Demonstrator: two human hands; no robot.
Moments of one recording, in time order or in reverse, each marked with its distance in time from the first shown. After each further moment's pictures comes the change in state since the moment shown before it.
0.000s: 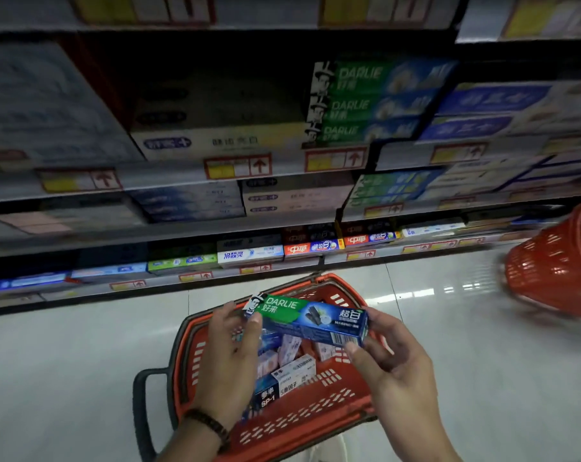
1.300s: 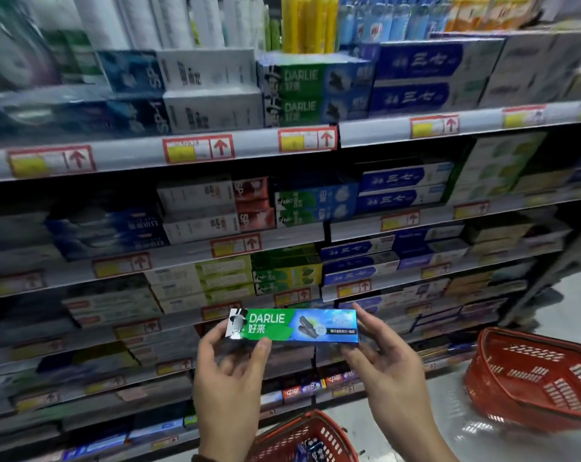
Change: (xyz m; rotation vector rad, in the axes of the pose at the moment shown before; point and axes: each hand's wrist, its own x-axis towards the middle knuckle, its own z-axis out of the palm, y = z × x) left_hand -0.257 0.366 -0.113 -0.485 0.175 0.458; right_hand -0.223 -0.369 -0.039 0.220 -0.121 -0.526
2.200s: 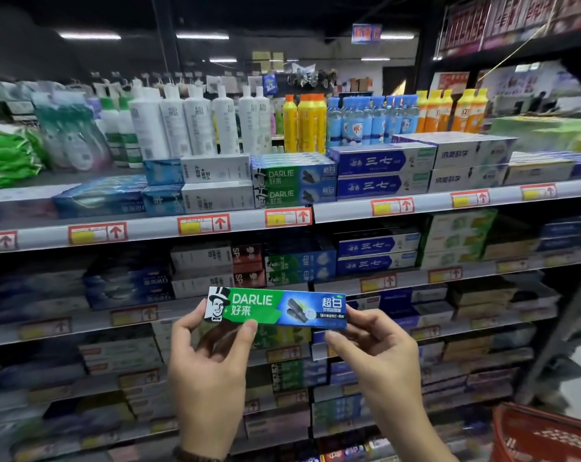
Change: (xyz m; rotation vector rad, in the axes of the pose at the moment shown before) left_hand -0.047 0.127 0.046 -0.219 0.075 0.407; right_hand 0.016 -0.108 -0.024 0.022 -0.063 -0.321
